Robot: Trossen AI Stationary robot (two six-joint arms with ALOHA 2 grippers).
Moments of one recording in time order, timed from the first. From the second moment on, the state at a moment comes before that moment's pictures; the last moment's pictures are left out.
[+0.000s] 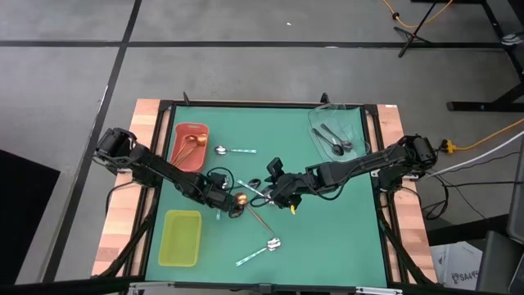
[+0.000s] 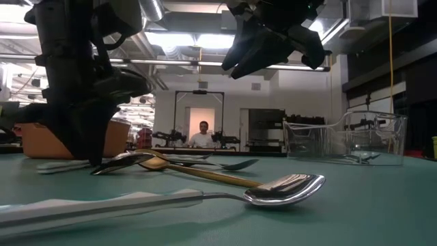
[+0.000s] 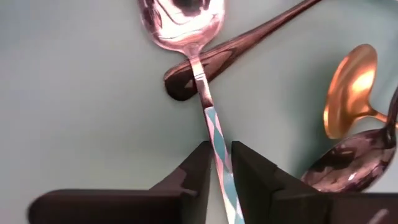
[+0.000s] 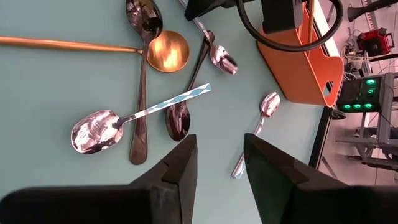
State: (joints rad) left arm -0.33 1.62 0.80 -0.56 -0.17 -1.59; right arm 0.24 1.68 1.23 -0.36 0.33 -0.73
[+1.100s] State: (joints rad) left arm -0.33 1.61 0.97 -0.79 -0.17 -1.41; right arm 0.24 1.68 1.23 -0.36 0.32 -0.73
